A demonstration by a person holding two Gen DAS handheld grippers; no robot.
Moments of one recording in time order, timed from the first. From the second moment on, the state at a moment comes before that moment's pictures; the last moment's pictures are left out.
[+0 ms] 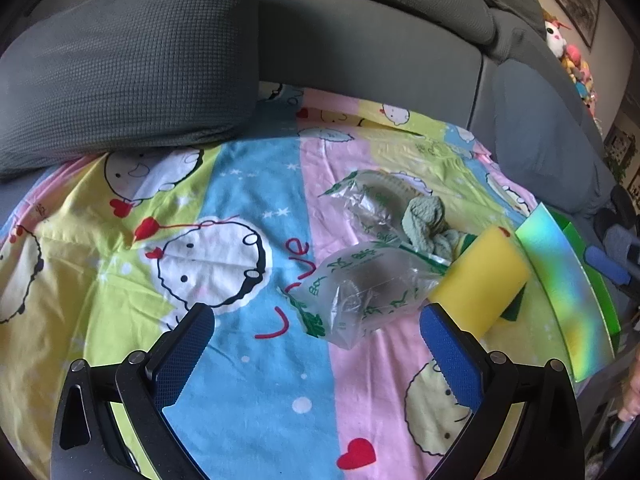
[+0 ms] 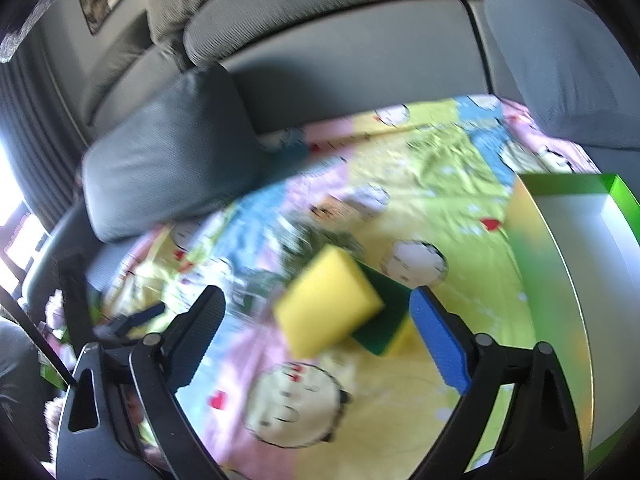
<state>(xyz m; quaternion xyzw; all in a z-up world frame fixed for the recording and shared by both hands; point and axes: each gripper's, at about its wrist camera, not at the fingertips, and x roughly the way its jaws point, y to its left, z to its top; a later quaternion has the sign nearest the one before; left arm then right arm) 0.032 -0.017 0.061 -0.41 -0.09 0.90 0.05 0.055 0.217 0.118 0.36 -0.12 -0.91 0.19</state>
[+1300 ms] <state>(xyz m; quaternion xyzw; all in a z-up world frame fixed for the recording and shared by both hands) 0.009 -0.036 0.019 -0.46 -0.21 0.86 0.09 -0.027 0.092 0.038 0.54 -0.13 -0.80 0.22</state>
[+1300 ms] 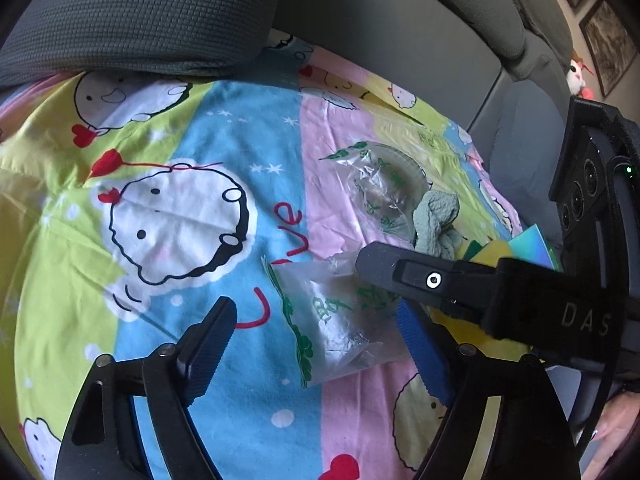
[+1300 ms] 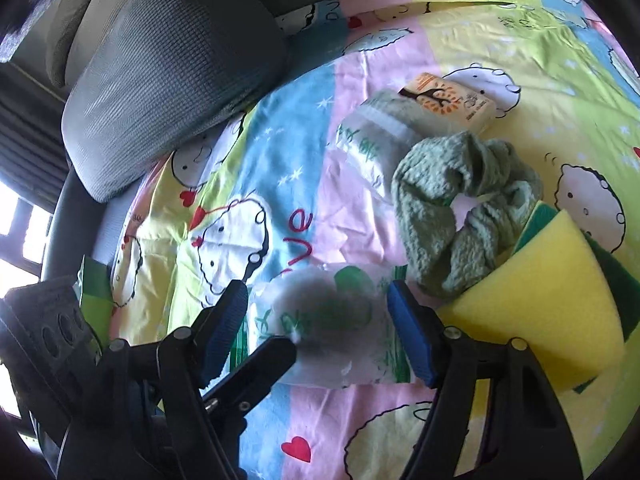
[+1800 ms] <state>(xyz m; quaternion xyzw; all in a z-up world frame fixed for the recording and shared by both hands) 0.020 -0.024 0.034 -0.43 -0.19 0.87 0.14 -0.023 0.080 0.031 0.54 -0.10 -0.80 0.23</state>
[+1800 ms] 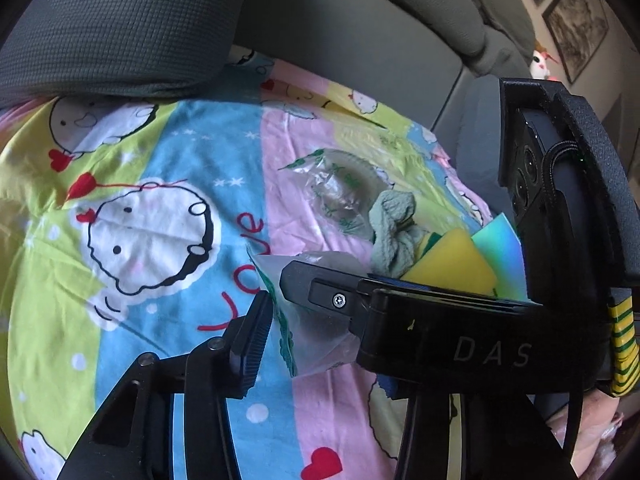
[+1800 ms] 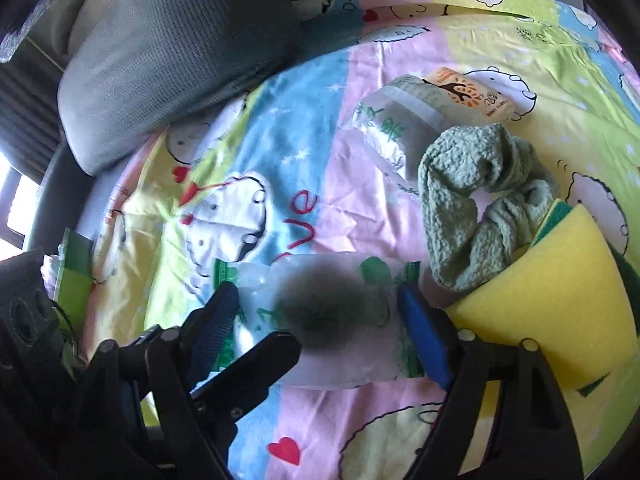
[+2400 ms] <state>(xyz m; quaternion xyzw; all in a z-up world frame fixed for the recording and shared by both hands) 0.042 0.009 0.096 -0.34 -0.13 0.91 0.18 0.014 0.107 0.094 0.45 -0.13 -0.84 0.29</state>
